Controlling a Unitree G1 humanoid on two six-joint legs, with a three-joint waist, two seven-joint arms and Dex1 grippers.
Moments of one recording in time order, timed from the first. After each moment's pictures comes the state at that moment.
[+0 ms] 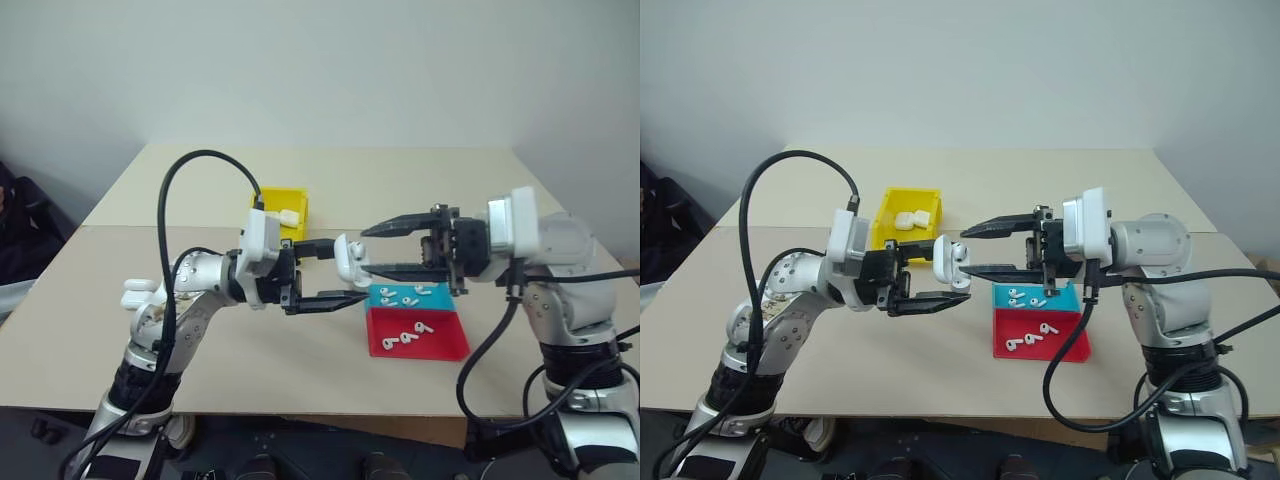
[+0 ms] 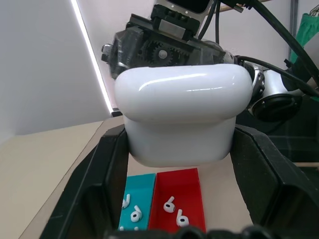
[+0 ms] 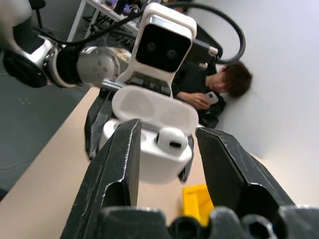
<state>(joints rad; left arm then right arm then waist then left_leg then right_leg) -0.54 0.52 -0.08 -0.31 -0.62 0.32 -1.09 -0.69 -0.66 -0.05 -0.20 0.60 0.14 1.32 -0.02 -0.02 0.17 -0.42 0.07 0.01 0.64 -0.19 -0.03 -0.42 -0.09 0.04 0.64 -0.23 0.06</state>
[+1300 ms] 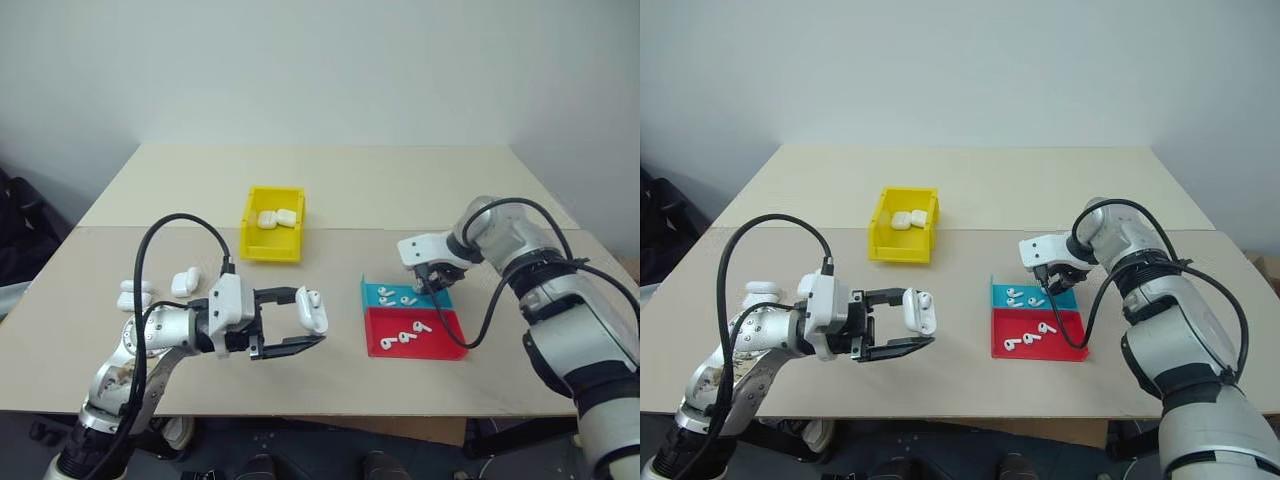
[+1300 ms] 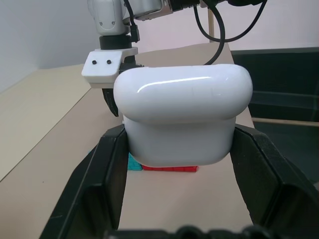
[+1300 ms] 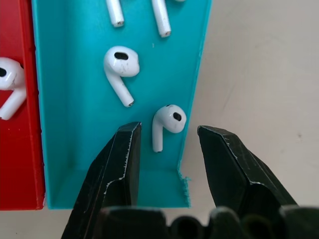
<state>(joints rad) -0.24 0.62 -0.04 -0.42 -0.49 0.22 -1.06 -1.23 -0.63 0.59 1.01 -0.42 -0.14 1.37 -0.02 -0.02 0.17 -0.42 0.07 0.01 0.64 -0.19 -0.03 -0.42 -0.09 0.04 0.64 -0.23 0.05</state>
